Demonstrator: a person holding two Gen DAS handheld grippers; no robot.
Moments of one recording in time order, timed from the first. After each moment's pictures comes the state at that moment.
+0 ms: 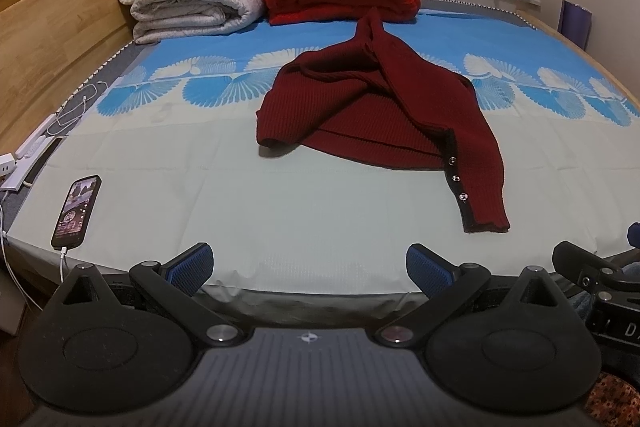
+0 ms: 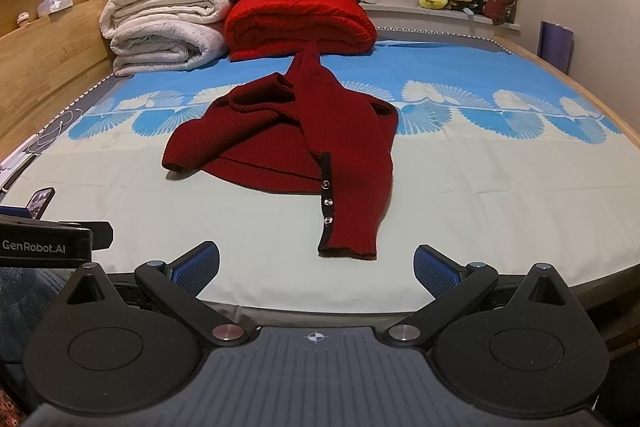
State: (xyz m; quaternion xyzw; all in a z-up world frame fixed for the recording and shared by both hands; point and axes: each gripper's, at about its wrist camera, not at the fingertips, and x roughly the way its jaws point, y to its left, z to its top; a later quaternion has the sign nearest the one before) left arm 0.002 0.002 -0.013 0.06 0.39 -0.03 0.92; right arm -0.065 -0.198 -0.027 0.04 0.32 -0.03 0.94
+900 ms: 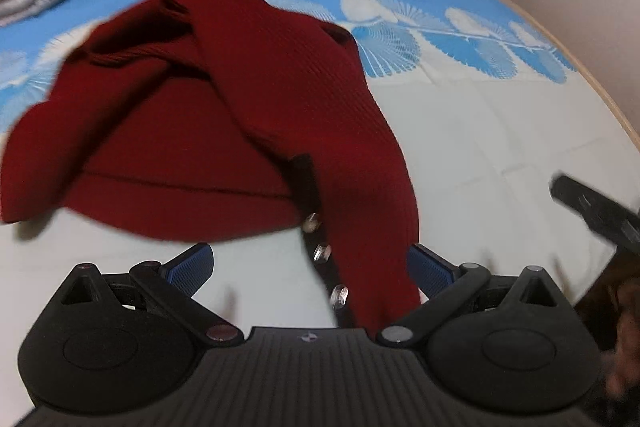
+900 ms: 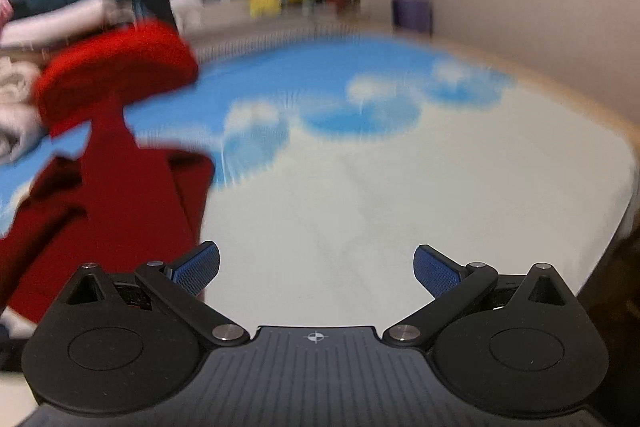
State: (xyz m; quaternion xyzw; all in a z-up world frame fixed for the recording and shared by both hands) left arm 0.227 -0.169 -0.118 0.06 0.47 -0.22 0.85; right arm 0.071 -0.368 -0.111 0.14 0.29 -0.24 0.91
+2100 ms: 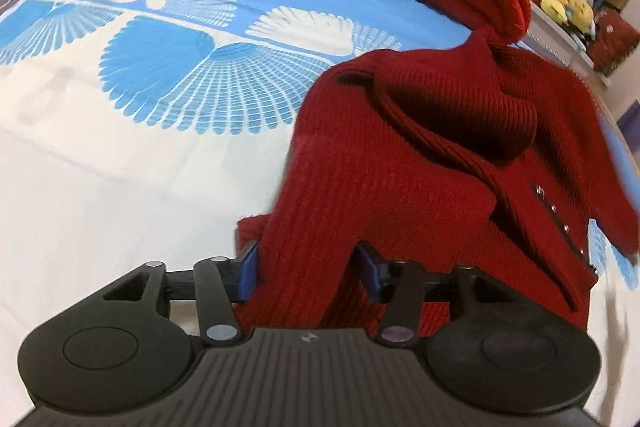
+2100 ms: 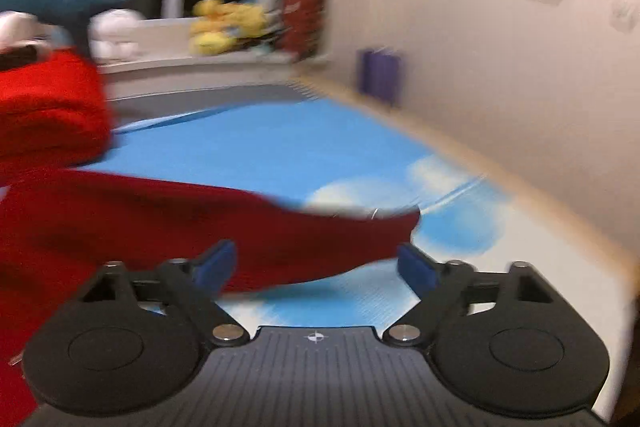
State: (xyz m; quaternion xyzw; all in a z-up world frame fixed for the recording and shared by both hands) left arm 0.419 0.063 -0.153 -0.12 0.48 -0.03 0.87; right arm 0.314 -0.470 -0.046 0.07 0.26 -0.31 0.91
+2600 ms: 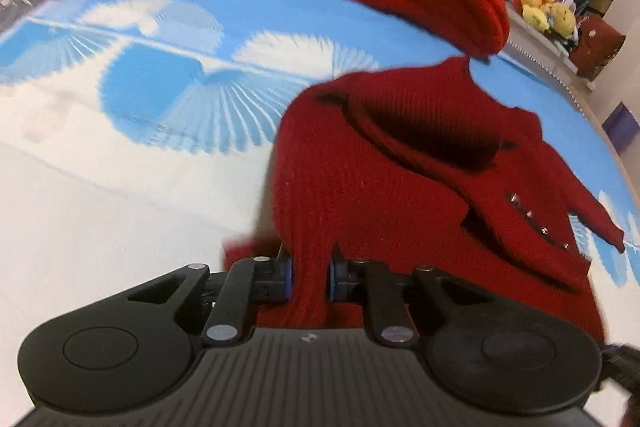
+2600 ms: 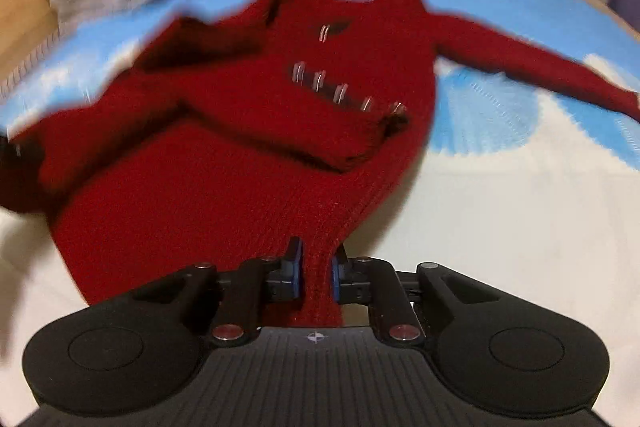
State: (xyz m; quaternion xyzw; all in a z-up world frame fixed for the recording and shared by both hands) left arm 0.386 0.067 -0.120 -0.11 0.45 -0.04 0.89; right arm 0.291 -0.325 -0.137 0.07 0.41 0.01 0.91
